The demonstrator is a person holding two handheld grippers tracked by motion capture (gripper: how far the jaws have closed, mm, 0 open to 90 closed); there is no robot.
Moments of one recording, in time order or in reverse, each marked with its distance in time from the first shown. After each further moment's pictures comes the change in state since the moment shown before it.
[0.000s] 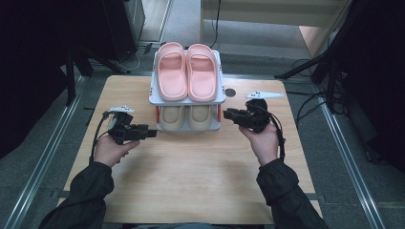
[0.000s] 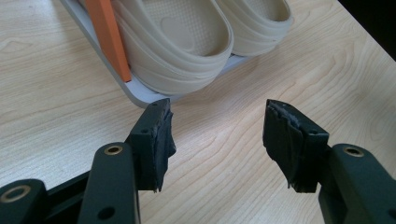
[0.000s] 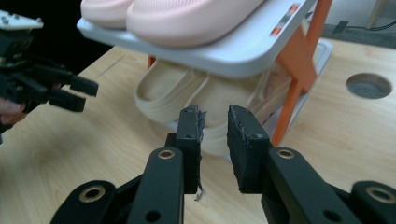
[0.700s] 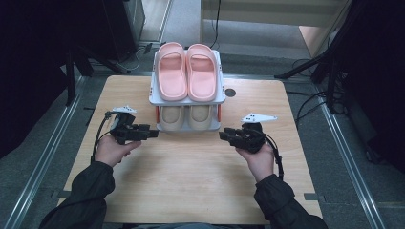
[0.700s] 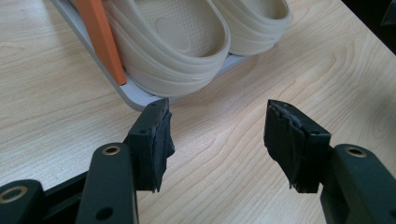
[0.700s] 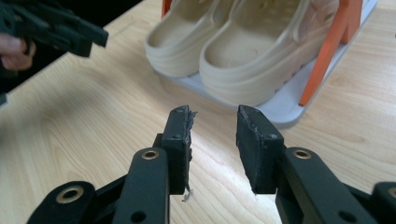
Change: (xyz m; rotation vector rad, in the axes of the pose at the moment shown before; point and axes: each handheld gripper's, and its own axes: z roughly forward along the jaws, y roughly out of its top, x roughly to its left) left arm -0.002 0.001 0.005 0.004 -0.001 0.023; right arm 0.002 -0.063 0.015 0.026 0.057 -0.032
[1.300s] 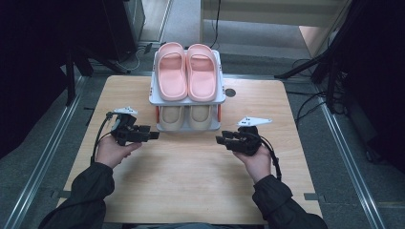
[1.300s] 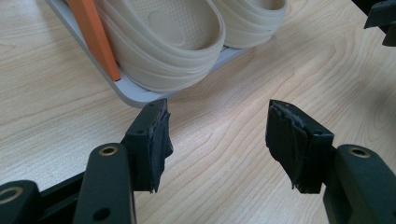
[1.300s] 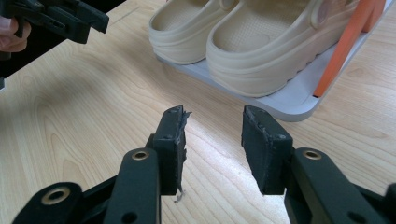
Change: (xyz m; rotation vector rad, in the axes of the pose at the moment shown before) left arm -0.003 -0.001 0.001 0.018 -0.003 0.017; right arm 0.001 -0.010 0.012 0.025 0.019 -0.031
